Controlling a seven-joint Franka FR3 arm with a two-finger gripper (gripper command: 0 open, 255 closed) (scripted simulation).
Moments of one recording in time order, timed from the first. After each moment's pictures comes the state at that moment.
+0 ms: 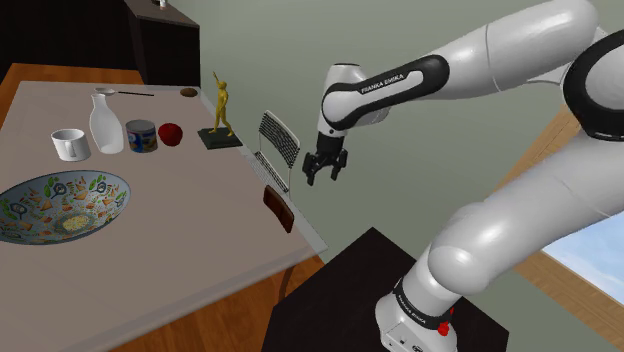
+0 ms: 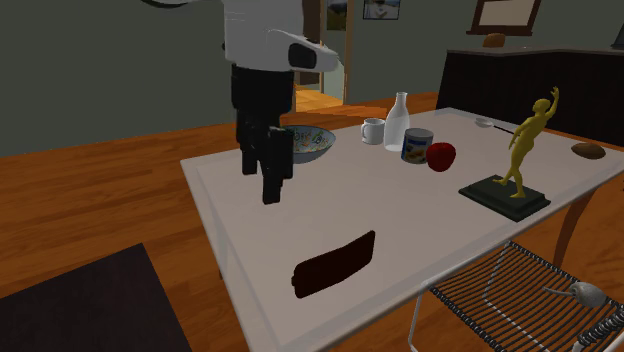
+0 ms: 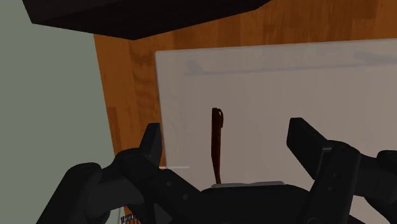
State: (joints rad) arm 0.01 -0.28 -0.07 -2.53 -0.01 2.13 0.15
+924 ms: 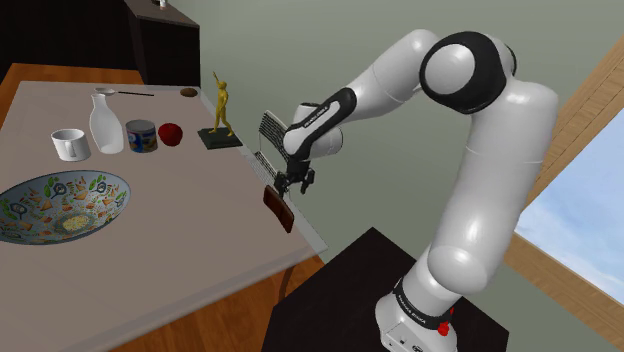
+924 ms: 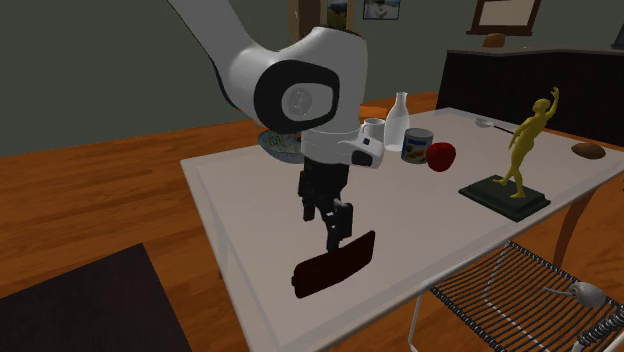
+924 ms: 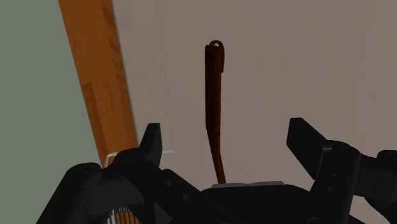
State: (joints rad) arm 0.00 0.27 -0.07 -2.31 0.09 2.52 0.09
